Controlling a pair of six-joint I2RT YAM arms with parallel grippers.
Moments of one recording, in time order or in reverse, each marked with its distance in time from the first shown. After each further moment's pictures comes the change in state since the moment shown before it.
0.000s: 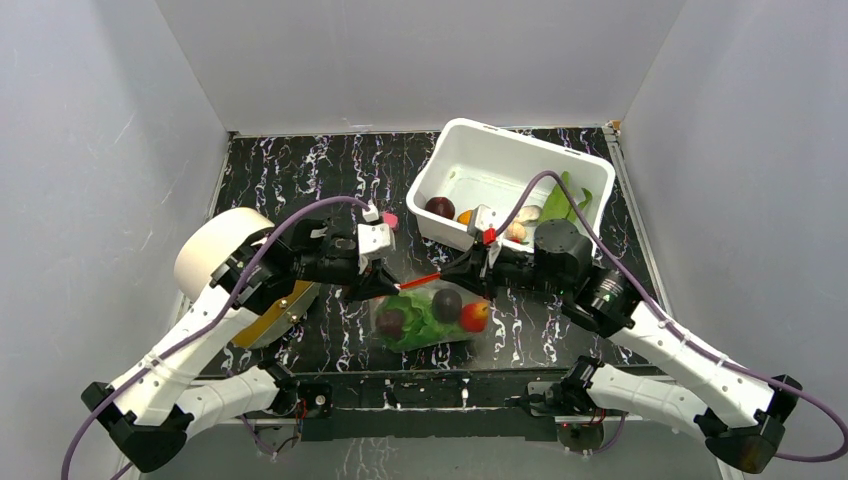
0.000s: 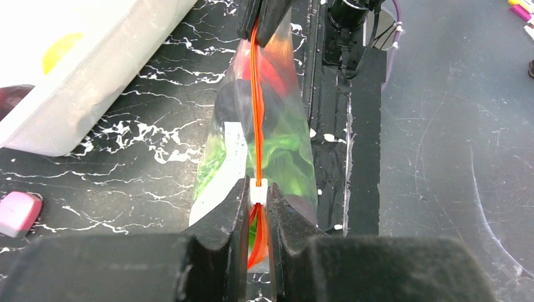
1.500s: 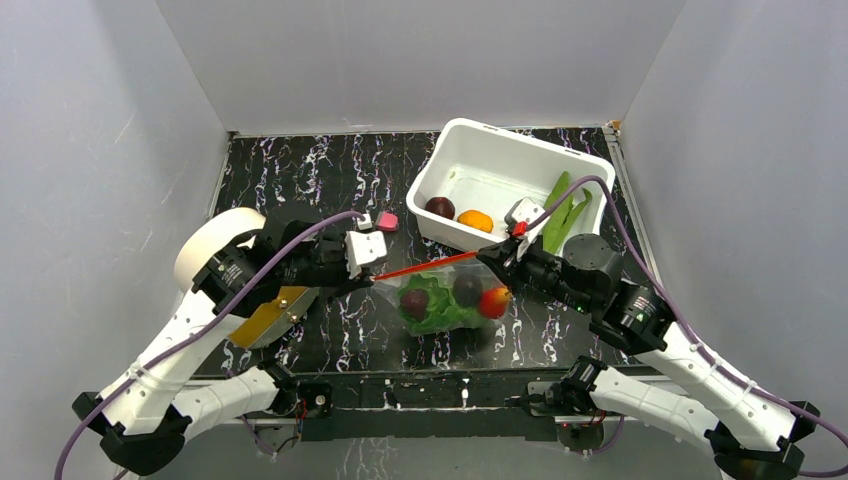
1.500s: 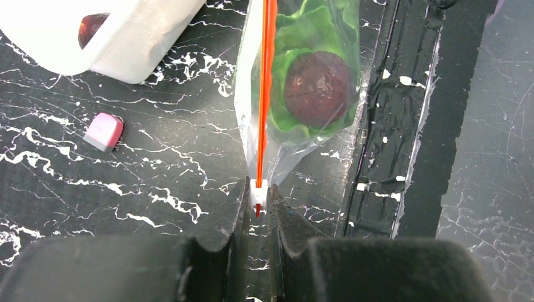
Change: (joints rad) left arm -0.001 -0.023 0.096 -0.240 -0.291 0.182; right arm 0.002 -0.156 -0.002 -0.143 0.430 0.006
